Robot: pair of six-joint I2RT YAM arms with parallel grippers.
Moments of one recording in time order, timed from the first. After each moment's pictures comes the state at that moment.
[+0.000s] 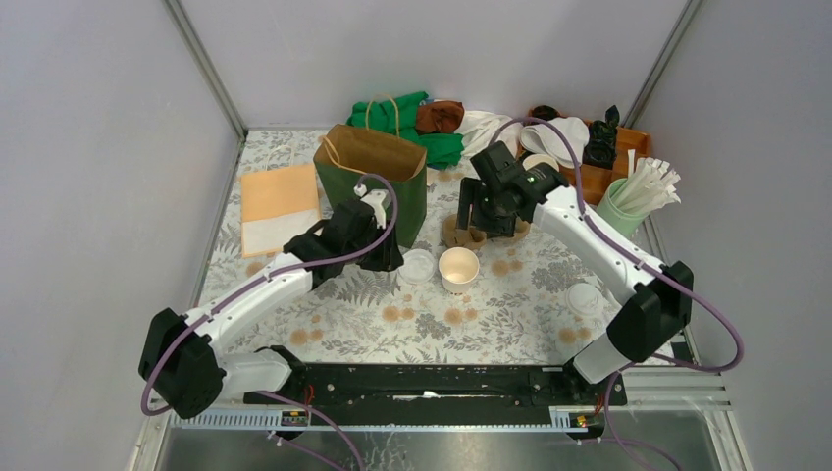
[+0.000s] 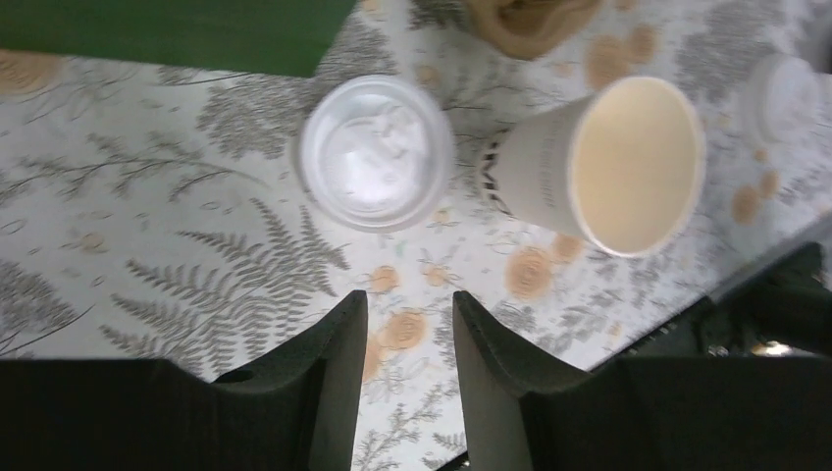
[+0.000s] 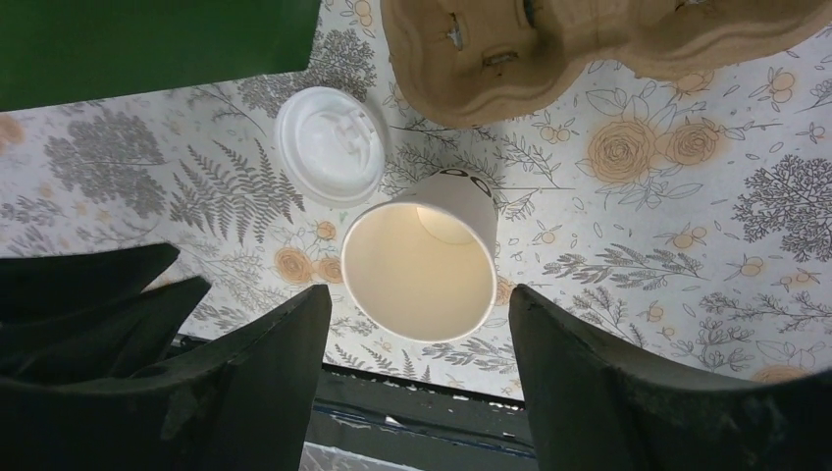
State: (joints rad) left arm -0.64 1.20 0.88 -0.42 0.15 -0.48; right arm 0.61 1.58 1.50 -1.02 0.03 0.68
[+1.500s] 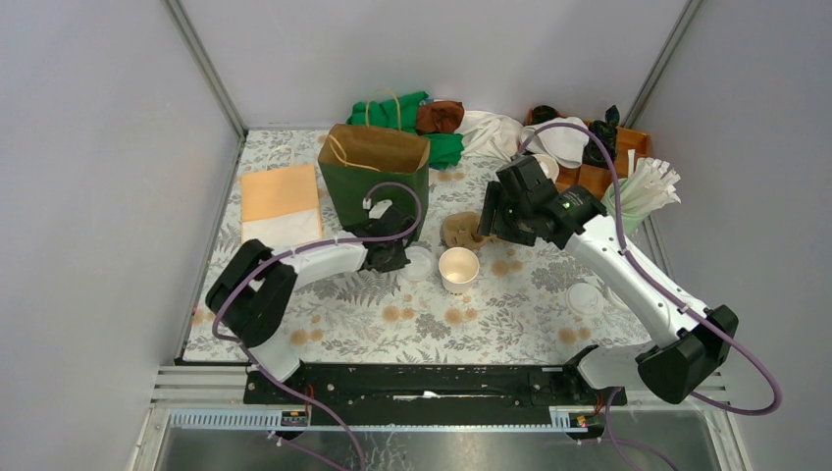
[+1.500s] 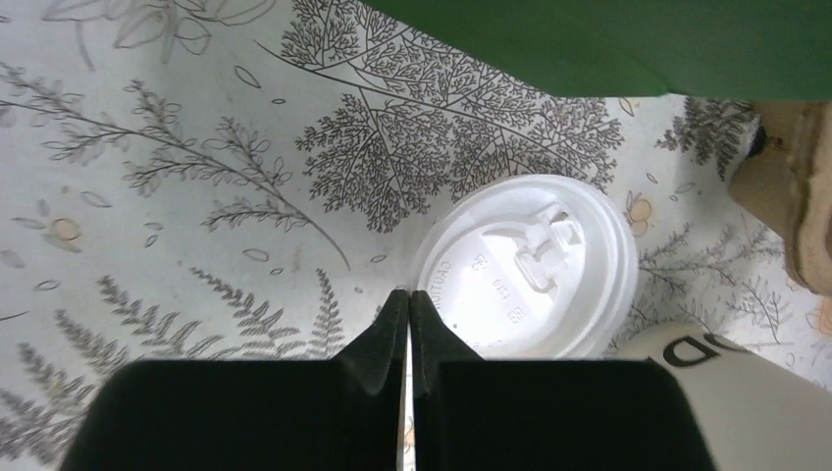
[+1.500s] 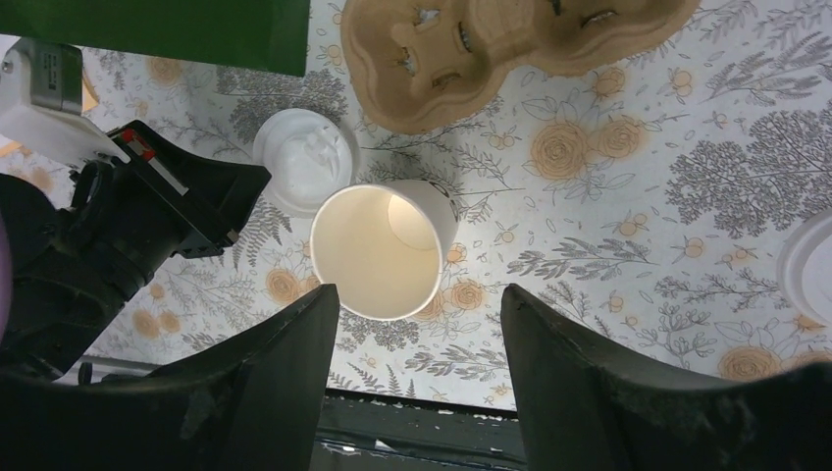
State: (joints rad) left arm -0.70 1.68 0.96 -0.35 -0.24 -0.87; right arm 0.61 1.33 1.35 -0.98 0.17 0.74
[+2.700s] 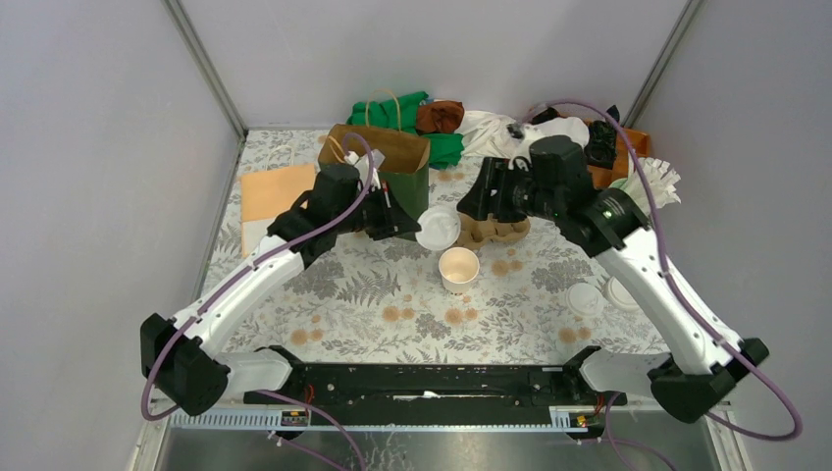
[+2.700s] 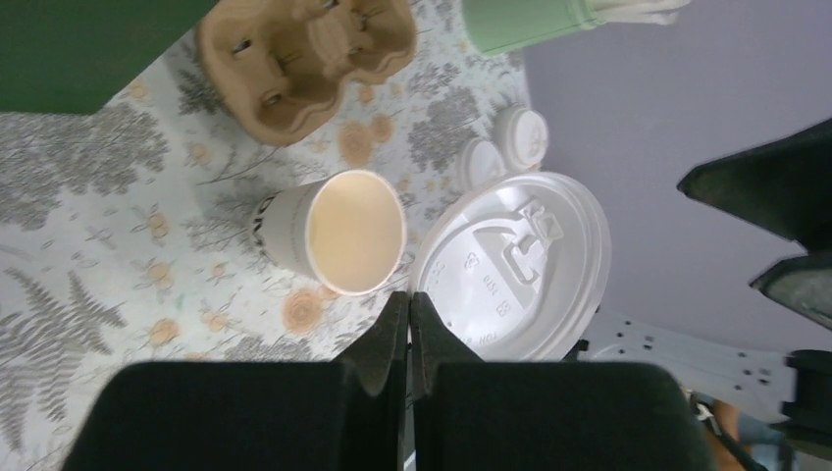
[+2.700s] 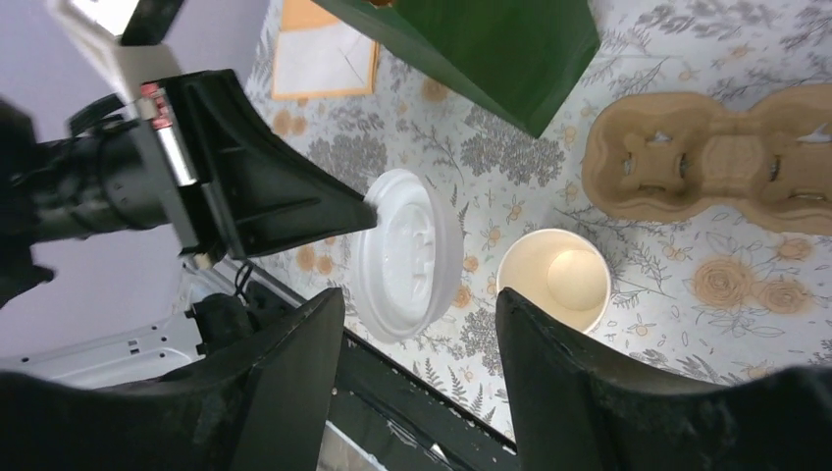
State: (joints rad) left arm -0.59 1.22 1.11 -0.42 0.35 -0.77; right arm 0.61 1.26 1.49 -0.81 -0.17 0.56
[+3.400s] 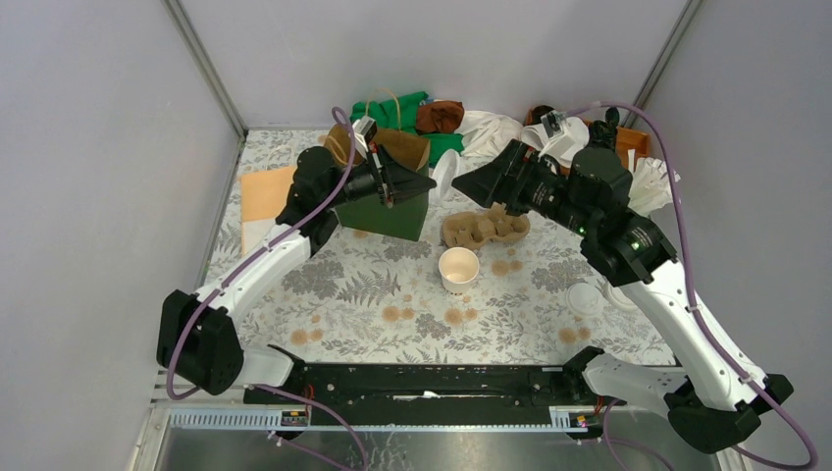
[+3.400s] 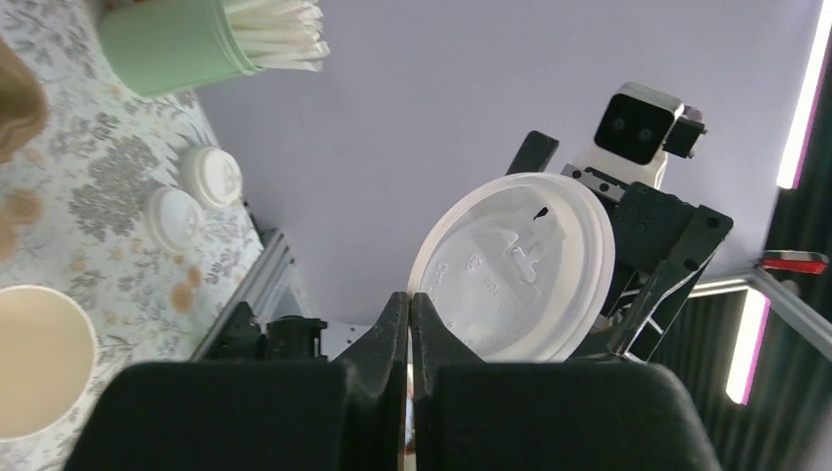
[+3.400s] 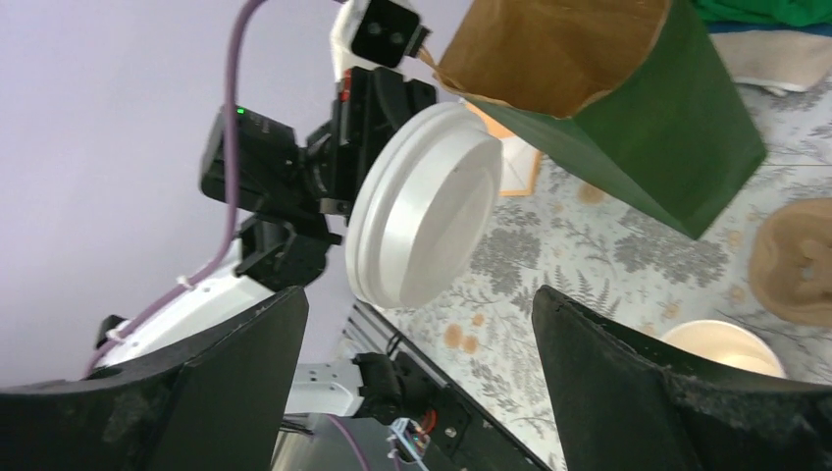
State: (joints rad) left arm -0.45 1.33 1.04 0.37 0.80 -1.38; right arm 0.61 1.04 1.37 -0.50 -0.21 0.78
